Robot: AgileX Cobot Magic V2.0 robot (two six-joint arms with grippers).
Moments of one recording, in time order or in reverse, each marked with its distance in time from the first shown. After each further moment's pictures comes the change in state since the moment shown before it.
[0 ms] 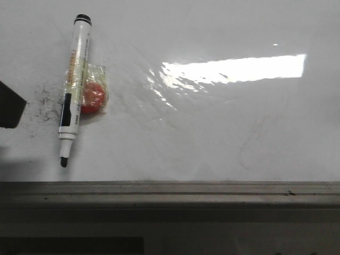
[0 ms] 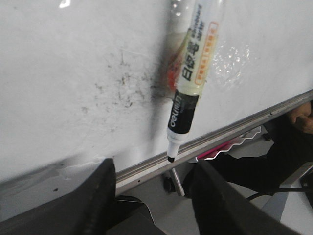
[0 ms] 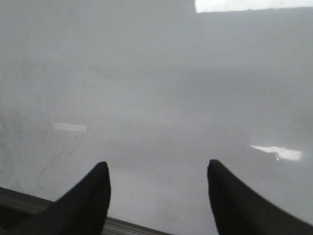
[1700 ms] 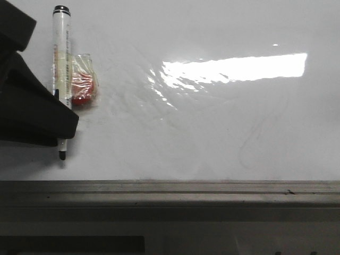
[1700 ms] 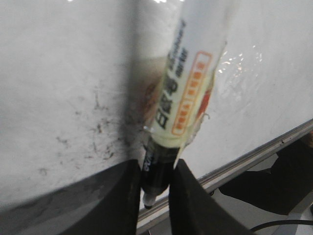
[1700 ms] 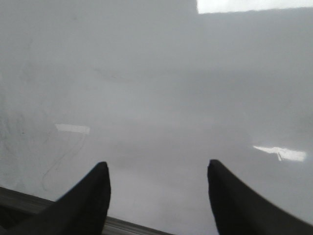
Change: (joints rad) left arm -0.140 0.201 -0.011 -0.103 -0.257 0.052; right arm 0.000 0.000 0.000 0.007 -0.006 0.002
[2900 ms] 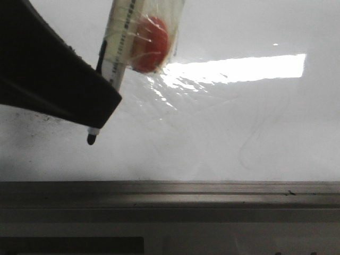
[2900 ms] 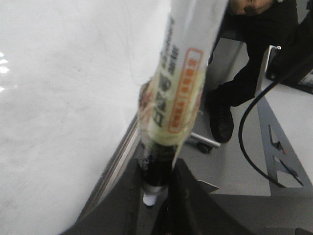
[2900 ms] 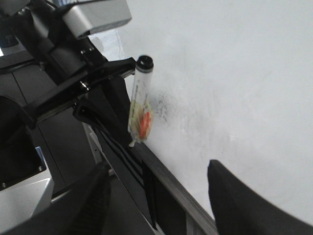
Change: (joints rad) left arm -0.204 -0.042 -0.161 0.106 0.237 0.539; right arm 0.022 0.213 -0.088 0.936 0.181 -0.969
